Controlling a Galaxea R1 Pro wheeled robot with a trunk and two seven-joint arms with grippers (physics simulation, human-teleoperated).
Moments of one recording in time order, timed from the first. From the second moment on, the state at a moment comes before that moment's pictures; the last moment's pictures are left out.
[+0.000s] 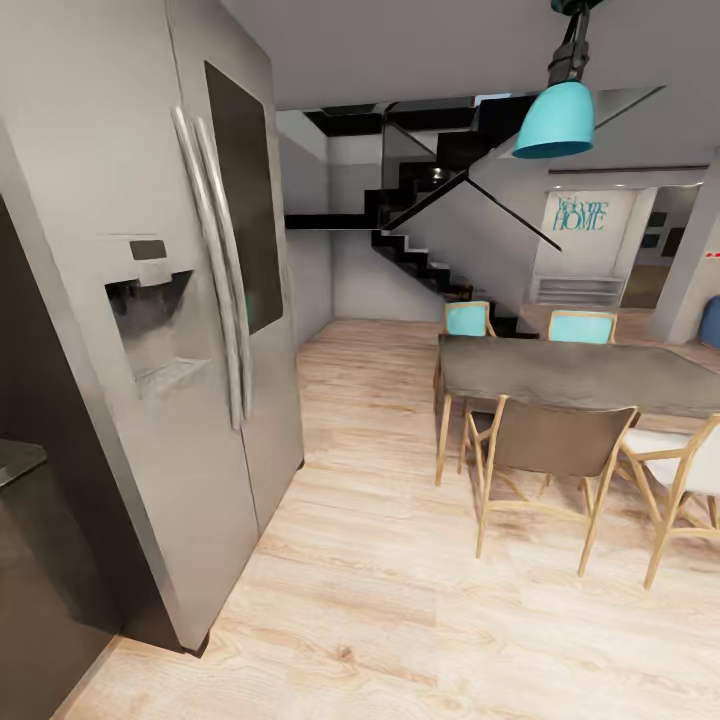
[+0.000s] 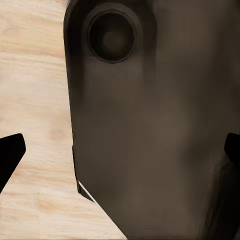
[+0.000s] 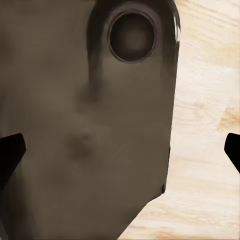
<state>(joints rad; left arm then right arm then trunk) 0.00 0.00 0.00 0.00 0.00 0.00 0.00 0.00 0.00 0.00 0.00 0.00 0.00 0.00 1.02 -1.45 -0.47</state>
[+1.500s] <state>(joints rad) 0.00 0.03 0.01 -0.08 0.00 -0.02 0.00 0.00 0.04 0.00 -0.05 0.00 -0.07 0.00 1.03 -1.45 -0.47</state>
